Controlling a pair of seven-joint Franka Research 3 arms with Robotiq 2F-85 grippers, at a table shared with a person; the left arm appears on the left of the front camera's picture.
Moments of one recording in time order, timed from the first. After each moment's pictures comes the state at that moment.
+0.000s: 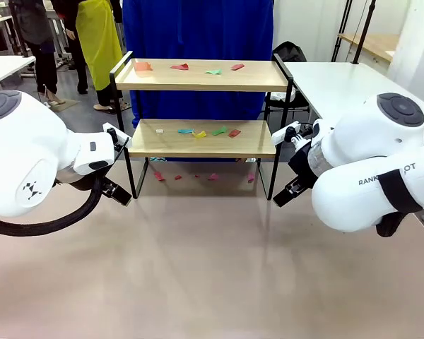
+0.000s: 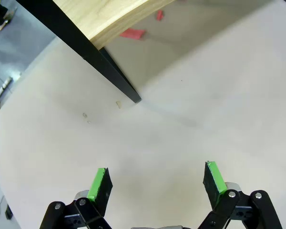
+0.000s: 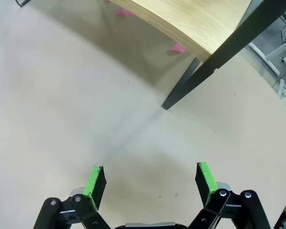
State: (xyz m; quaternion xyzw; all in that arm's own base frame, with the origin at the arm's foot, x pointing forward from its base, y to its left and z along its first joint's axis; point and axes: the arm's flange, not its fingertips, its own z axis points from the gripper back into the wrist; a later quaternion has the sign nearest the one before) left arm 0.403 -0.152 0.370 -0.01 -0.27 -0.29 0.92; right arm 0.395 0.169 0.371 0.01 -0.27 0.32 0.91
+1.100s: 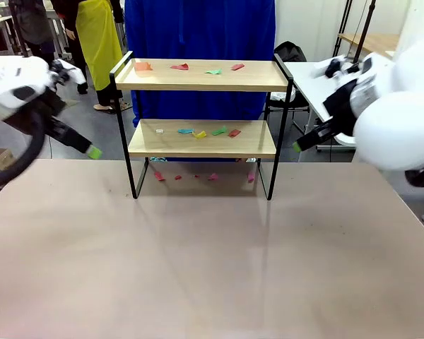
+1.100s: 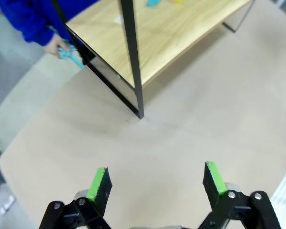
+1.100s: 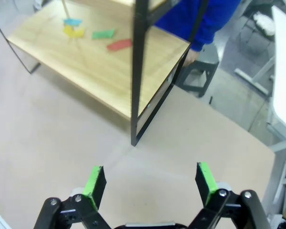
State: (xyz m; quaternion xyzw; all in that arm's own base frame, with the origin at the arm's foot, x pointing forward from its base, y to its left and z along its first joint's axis) left arm 0.417 -0.063 0.493 -0.14 -0.28 -0.35 0.88; right arm 0.404 0.111 0.492 0.06 -0.37 0.27 0.89
